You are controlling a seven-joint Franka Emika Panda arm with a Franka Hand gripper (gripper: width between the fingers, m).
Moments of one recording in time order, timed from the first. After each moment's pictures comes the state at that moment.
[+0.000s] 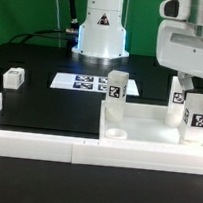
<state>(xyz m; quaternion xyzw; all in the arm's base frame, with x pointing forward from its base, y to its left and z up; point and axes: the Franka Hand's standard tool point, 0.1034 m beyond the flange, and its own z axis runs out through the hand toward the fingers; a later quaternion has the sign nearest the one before) 0.627 0.132 0.081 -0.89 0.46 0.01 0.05</state>
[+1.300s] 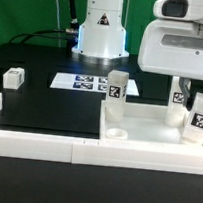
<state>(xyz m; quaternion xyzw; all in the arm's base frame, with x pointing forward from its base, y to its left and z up) 0.633 0.125 0.082 -0.98 0.19 -0.01 0.01</state>
